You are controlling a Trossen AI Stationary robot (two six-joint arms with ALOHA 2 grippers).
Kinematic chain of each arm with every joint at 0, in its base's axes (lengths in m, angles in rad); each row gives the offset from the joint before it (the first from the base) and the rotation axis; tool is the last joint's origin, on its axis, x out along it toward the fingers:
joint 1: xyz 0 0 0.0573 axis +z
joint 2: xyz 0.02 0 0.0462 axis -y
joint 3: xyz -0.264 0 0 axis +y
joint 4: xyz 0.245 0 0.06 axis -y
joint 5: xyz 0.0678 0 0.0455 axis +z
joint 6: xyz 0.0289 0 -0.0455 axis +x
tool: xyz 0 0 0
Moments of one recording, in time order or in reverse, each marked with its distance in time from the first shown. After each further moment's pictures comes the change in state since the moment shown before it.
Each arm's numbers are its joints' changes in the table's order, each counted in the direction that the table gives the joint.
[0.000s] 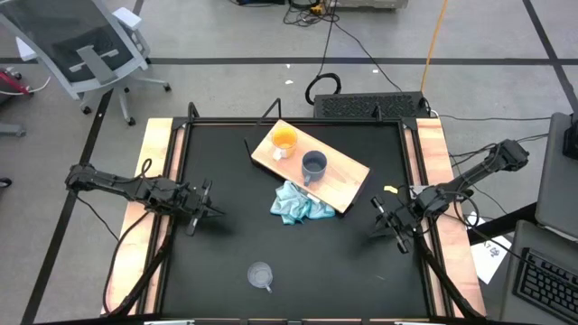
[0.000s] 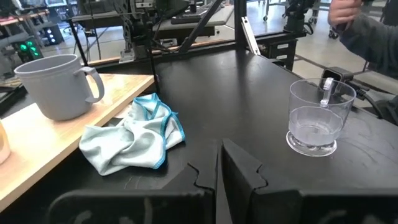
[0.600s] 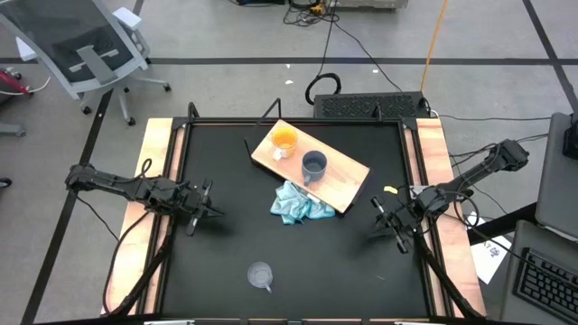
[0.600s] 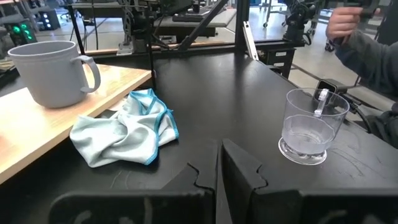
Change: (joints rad) left arm 0.000 0.000 0.000 0.000 -0.005 -0.096; right arm 0.000 0.000 0.000 0.001 -0.001 -0.026
